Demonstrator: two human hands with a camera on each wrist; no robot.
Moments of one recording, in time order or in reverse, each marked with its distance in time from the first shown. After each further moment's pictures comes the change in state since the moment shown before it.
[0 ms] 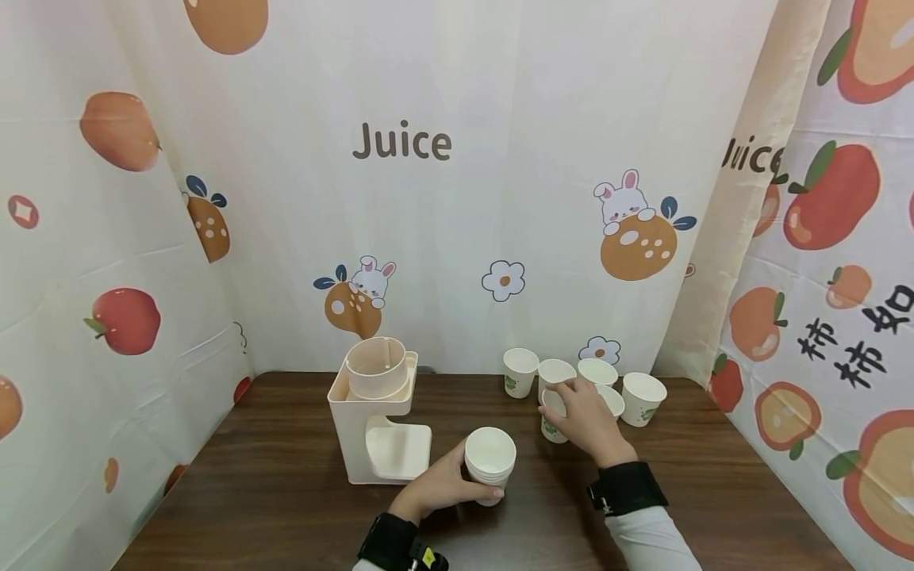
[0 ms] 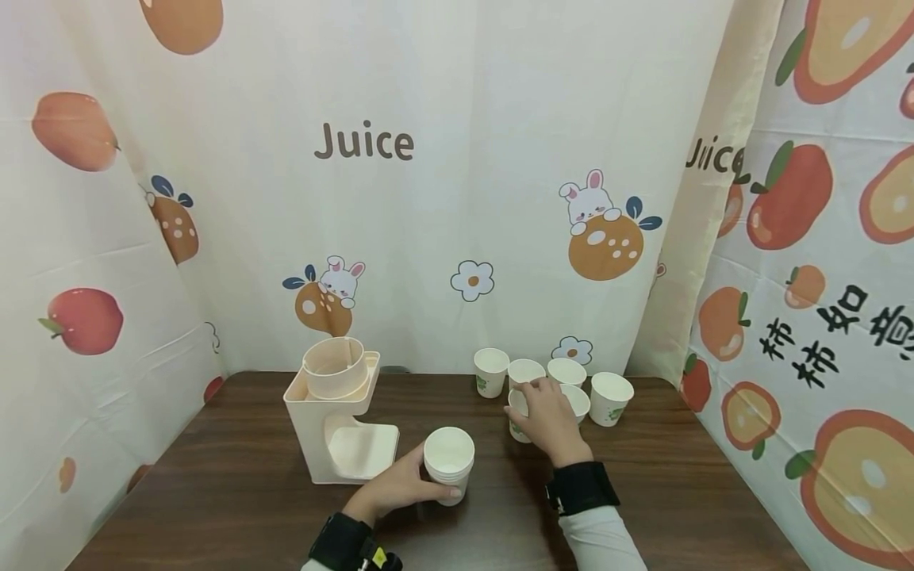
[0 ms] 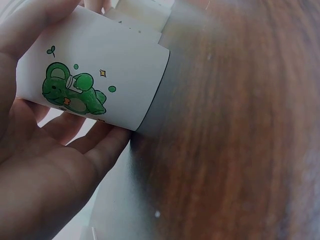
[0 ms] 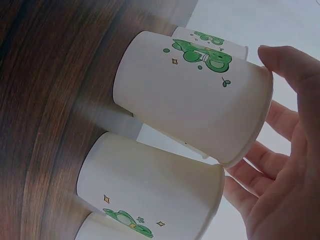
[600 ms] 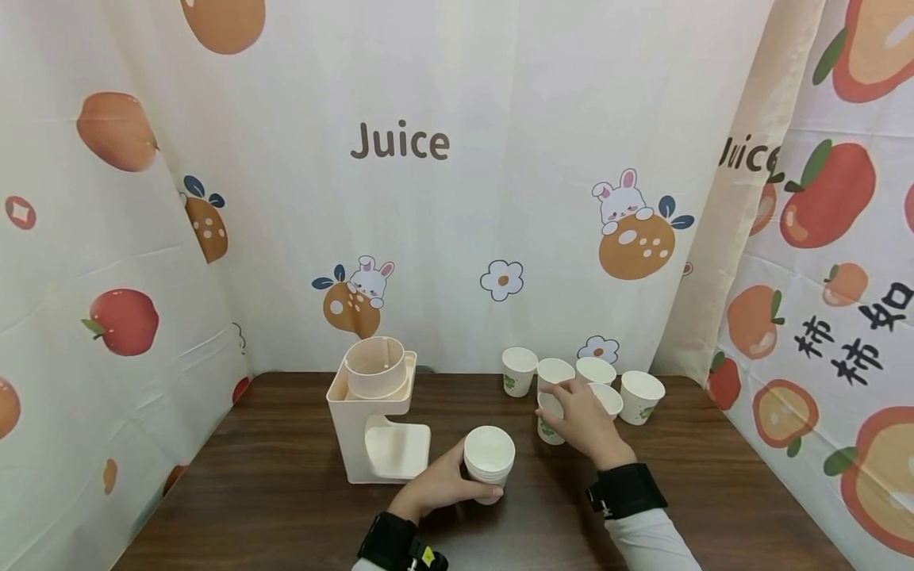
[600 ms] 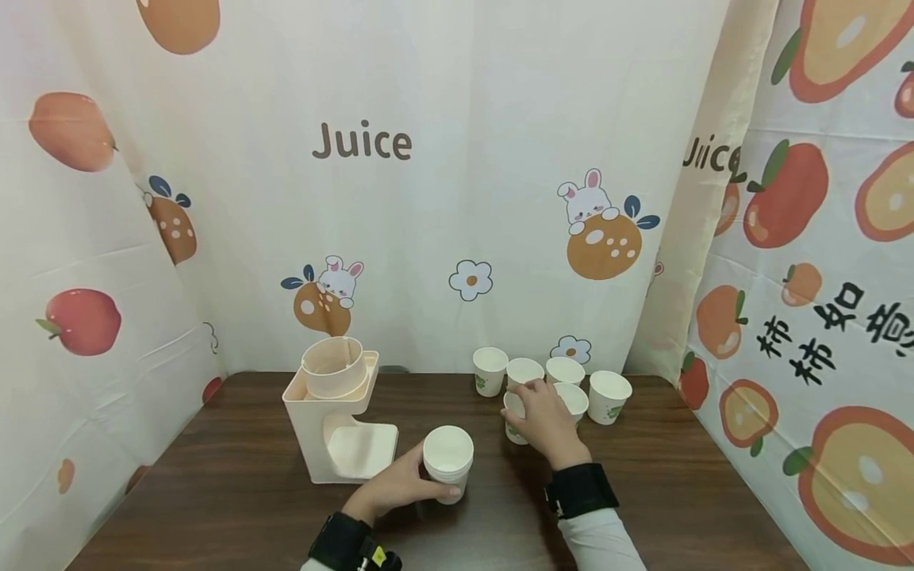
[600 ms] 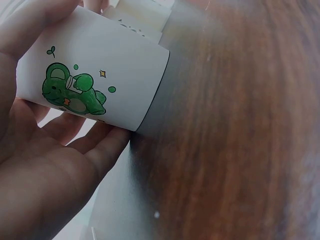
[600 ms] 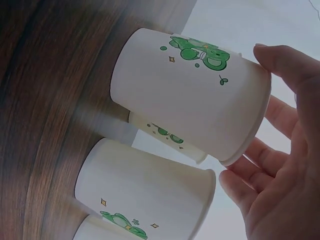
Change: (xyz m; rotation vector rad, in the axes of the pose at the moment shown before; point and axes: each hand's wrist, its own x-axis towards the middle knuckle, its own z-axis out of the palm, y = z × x) left_hand 0.001 0.000 -0.001 -0.012 -0.002 -0.011; right_hand -0.003 -0.006 -0.001 0.025 -0.036 0.014
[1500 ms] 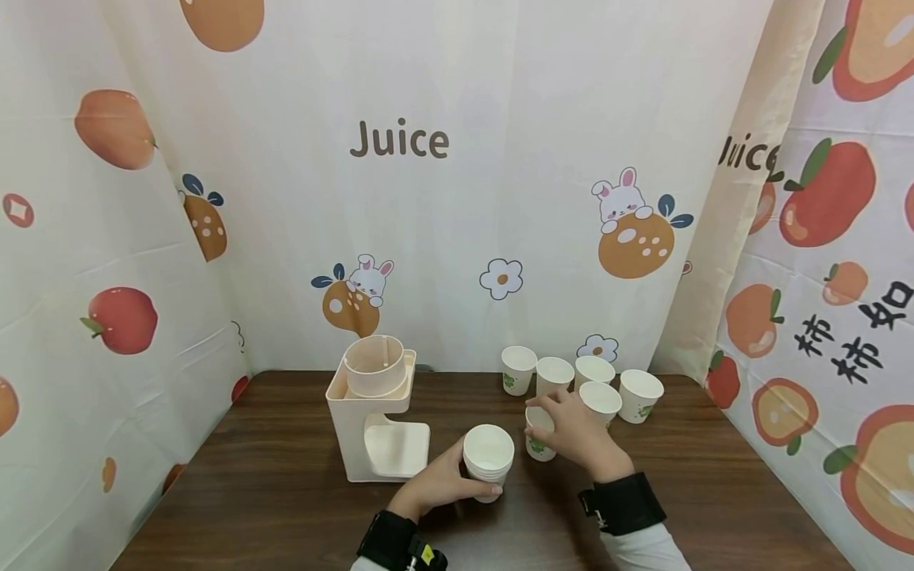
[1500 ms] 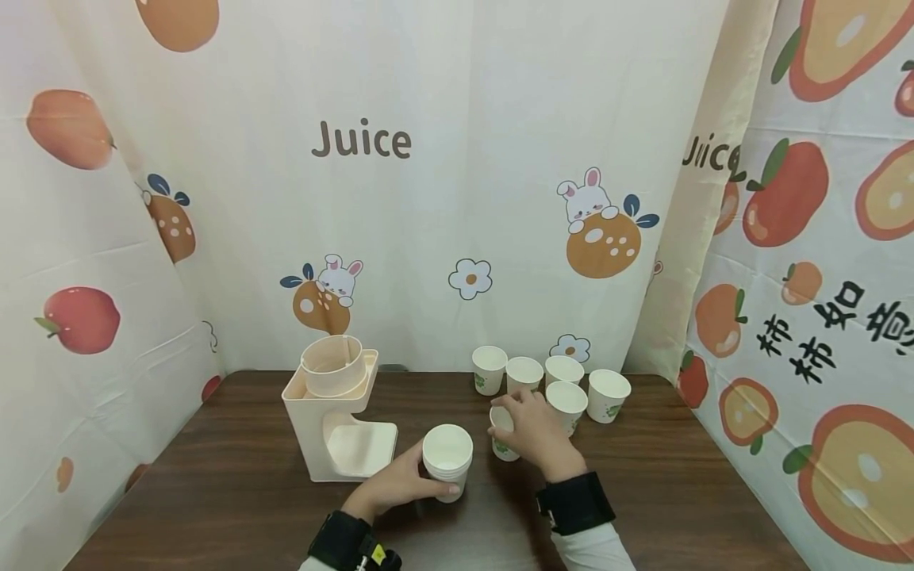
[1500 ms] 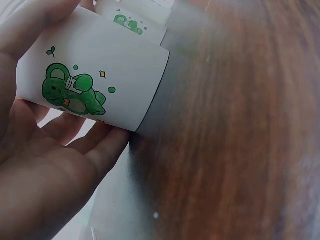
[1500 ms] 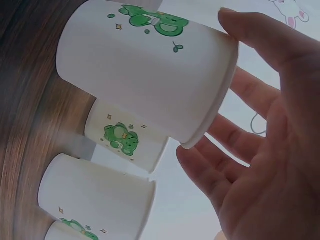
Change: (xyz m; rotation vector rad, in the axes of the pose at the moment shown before) left_hand 0.001 -0.002 -0.001 0.014 0.007 -0.012; right_hand -0.012 -0.032 -0.018 0.019 -0.147 -0.035
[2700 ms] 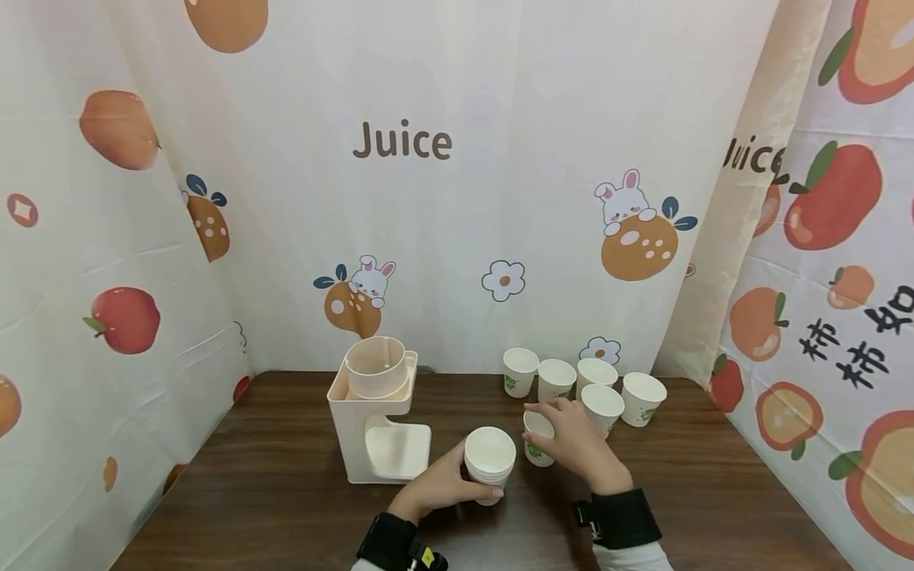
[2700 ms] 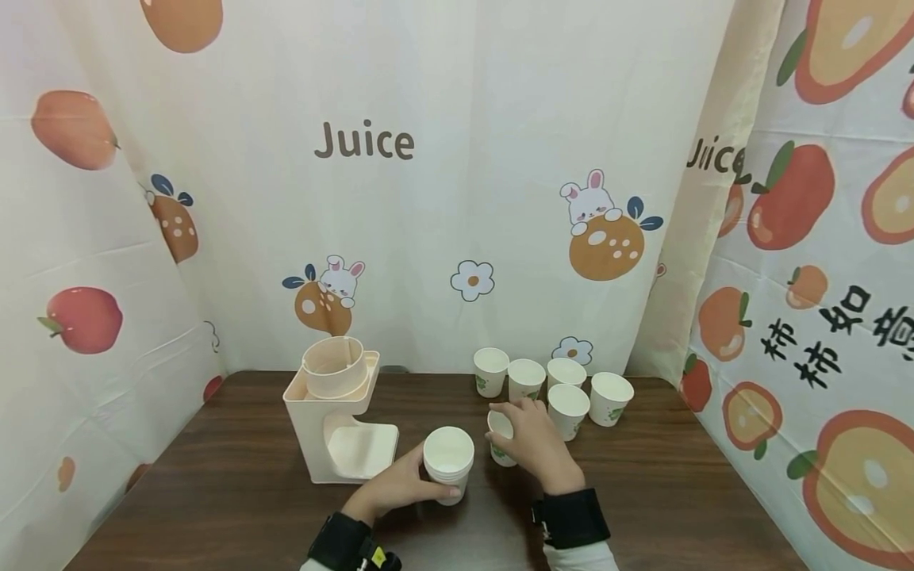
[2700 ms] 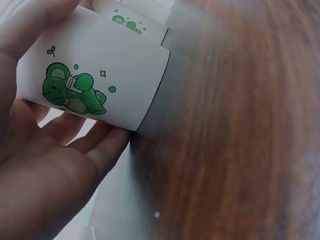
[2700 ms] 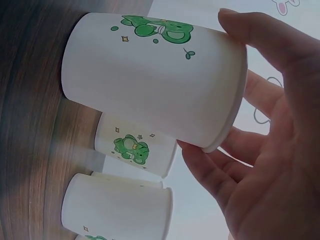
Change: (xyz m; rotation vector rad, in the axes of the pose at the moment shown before) left_hand 0.000 -0.002 0.000 -0.007 -0.026 0.046; right_hand -0.005 -0.002 0.011 0.055 0.009 0.040
